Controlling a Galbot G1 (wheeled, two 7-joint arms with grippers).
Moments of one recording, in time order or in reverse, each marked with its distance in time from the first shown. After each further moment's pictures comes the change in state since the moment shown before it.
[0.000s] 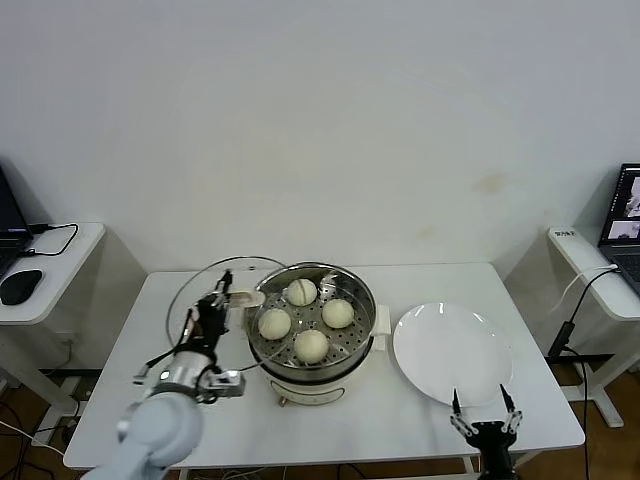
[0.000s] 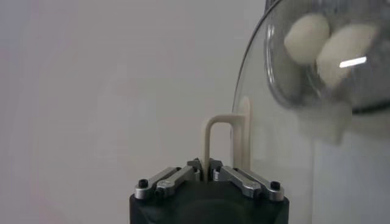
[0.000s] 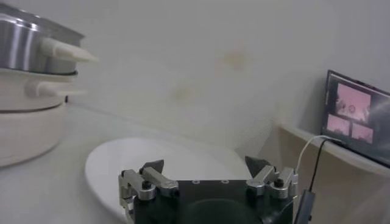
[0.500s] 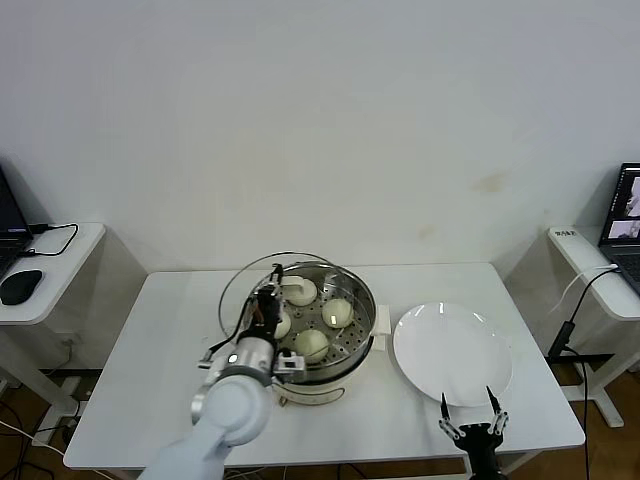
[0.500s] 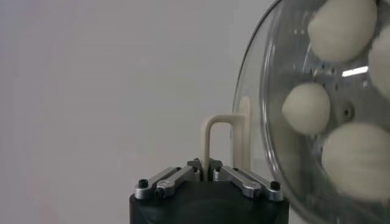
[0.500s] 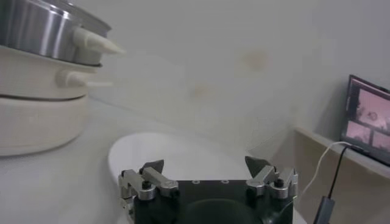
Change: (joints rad) left arm -0.177 -0.181 0.216 0.094 0.182 0.100 0.120; right arm 0.008 0.005 -0.031 -0.037 -0.057 0.013 0.015
